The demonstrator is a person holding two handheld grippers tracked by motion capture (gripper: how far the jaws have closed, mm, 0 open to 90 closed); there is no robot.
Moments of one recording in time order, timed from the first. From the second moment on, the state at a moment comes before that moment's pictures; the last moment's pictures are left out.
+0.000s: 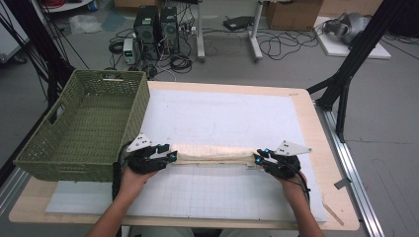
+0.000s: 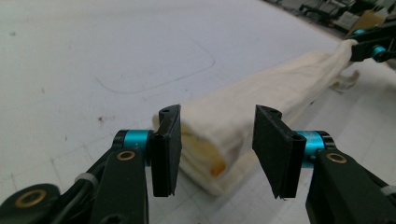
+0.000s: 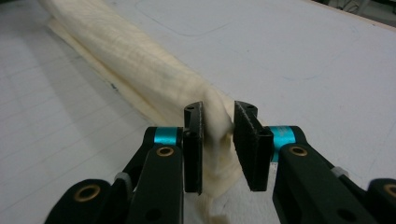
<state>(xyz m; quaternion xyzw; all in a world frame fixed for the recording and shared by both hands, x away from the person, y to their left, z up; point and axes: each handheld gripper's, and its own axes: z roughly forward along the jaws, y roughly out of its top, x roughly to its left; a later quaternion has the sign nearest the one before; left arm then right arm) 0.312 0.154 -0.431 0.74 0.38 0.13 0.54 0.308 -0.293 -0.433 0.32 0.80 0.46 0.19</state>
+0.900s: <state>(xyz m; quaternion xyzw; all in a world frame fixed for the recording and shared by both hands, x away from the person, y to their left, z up) 0.328 0.137 -0.445 0.78 0.40 0.14 0.47 0.319 -0.284 -0.442 0.39 0.80 0.43 0.16</state>
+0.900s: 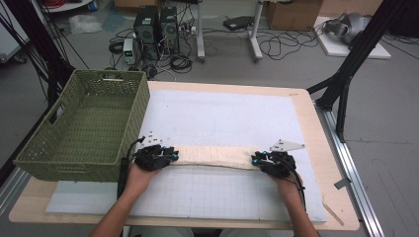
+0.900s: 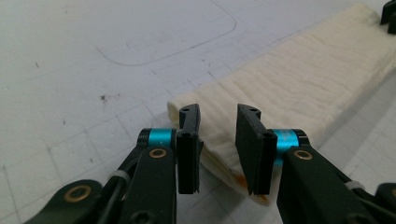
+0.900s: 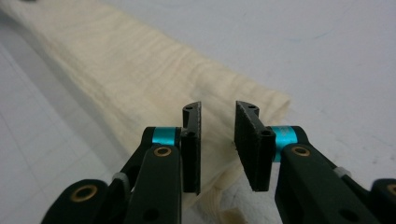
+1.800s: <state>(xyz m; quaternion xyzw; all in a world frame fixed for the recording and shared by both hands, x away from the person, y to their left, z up) 0.331 0.137 -0.440 0.74 0.43 0.13 0.50 0.328 -0.275 -0.432 0.43 0.77 0.44 0.18</state>
